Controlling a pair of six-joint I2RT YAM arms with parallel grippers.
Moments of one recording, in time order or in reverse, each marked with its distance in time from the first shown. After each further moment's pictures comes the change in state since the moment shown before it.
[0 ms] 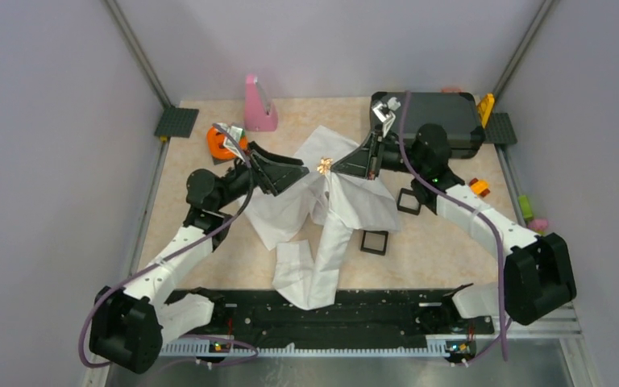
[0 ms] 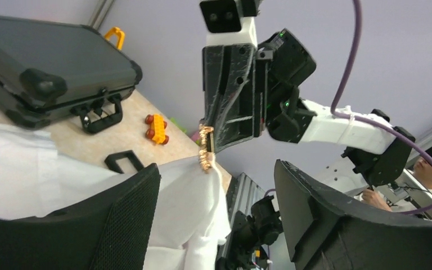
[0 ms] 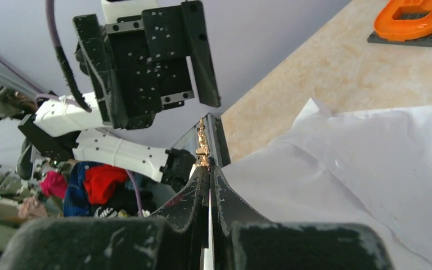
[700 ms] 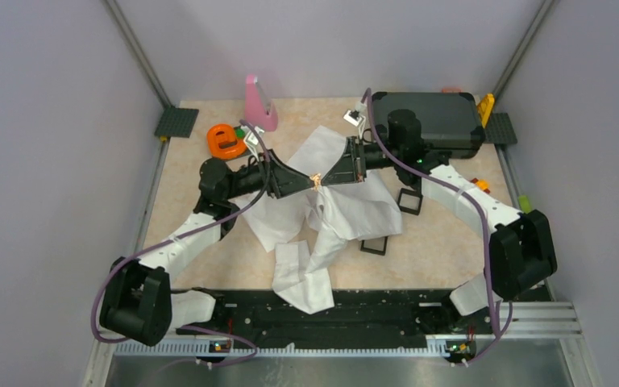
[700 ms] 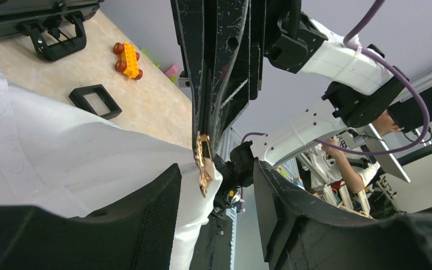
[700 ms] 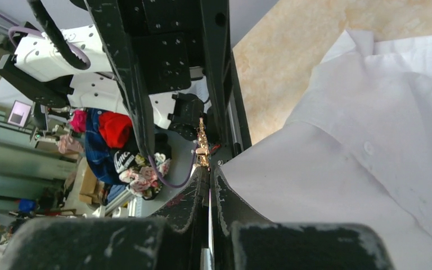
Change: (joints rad) left arm 0.071 0.153 0.019 0.011 0.296 -0.065; right arm 0.044 0.175 0.254 -0.491 -0.189 -0.248
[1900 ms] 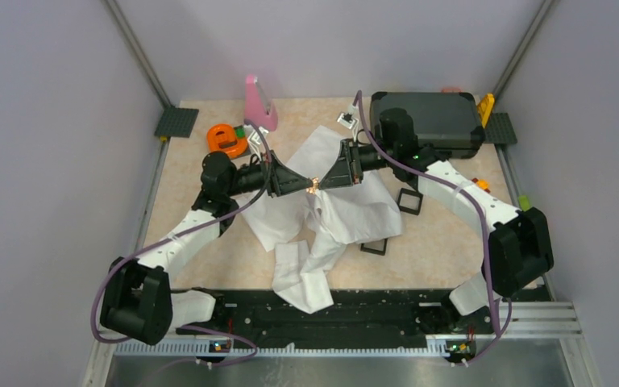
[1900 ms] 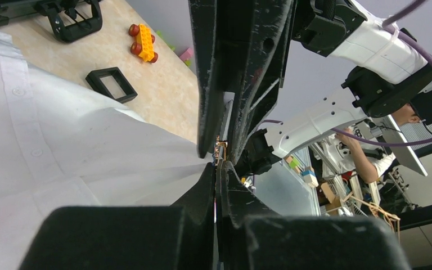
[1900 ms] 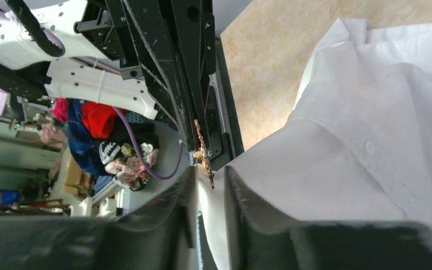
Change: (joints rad) left arm 0.001 -0.002 0.046 -0.200 0.031 0.142; right arm 0.041 0.027 0.076 -0.181 0.039 -0.138
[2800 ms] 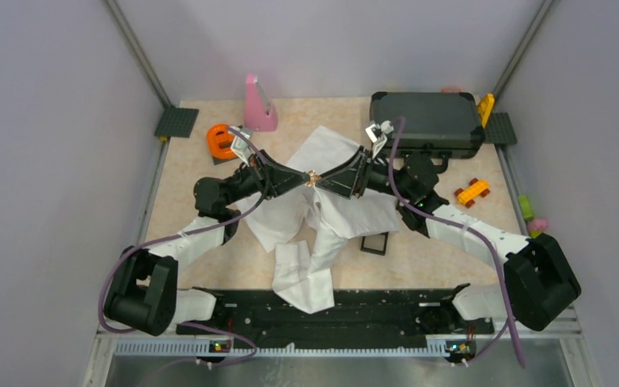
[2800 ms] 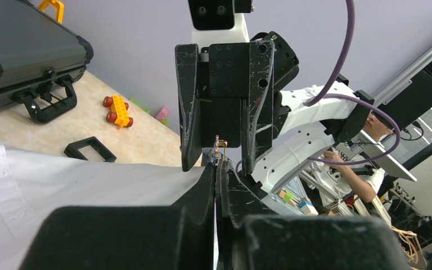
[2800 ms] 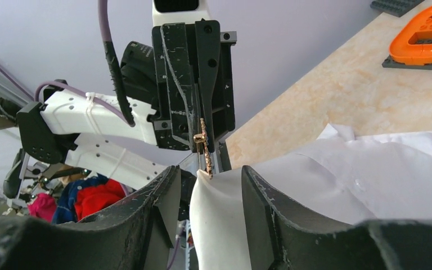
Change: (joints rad) left arm 0.000 0.062 -0.141 0.660 -0.088 -0.275; right arm 0.085 -0.221 -0.474 0.898 0.354 0.402
